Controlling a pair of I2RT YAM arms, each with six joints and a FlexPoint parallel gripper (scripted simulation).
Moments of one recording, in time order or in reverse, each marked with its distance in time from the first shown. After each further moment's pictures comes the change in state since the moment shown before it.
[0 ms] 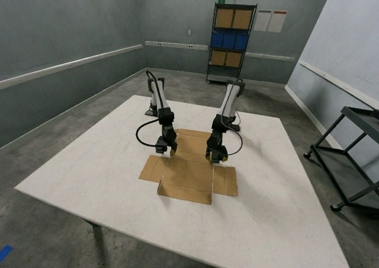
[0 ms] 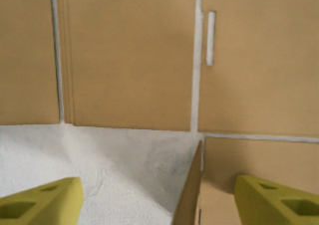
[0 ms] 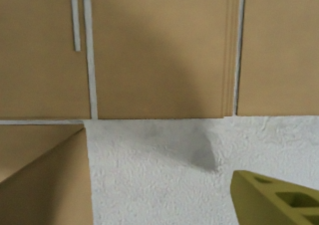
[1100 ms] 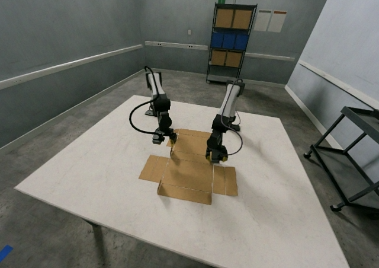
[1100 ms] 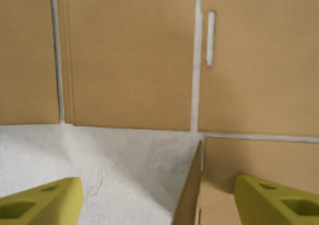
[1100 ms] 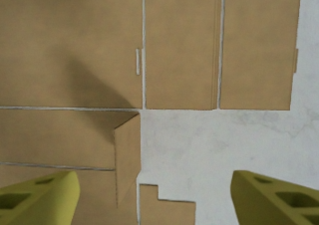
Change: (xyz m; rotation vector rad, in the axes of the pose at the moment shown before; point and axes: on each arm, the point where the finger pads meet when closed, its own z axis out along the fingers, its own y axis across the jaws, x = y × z) left arm 0.000 0.000 0.000 0.000 0.000 0.000; right arm -0.029 0.004 -0.077 -0.123 -0.031 0.030
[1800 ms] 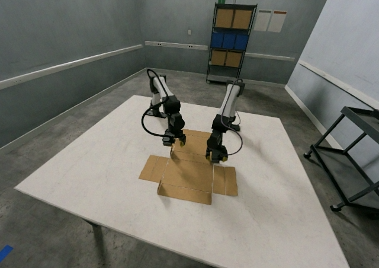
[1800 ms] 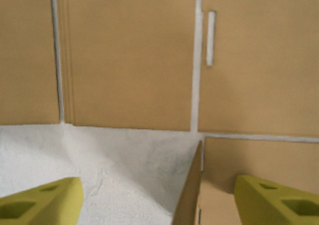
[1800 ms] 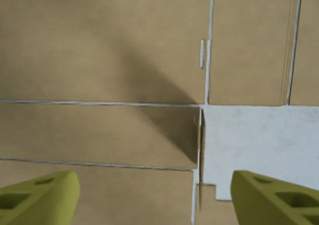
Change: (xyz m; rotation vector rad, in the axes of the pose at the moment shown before) left arm 0.000 0.000 0.000 0.000 0.000 0.000; right arm 0.006 0.053 0.008 0.000 0.018 -0.006
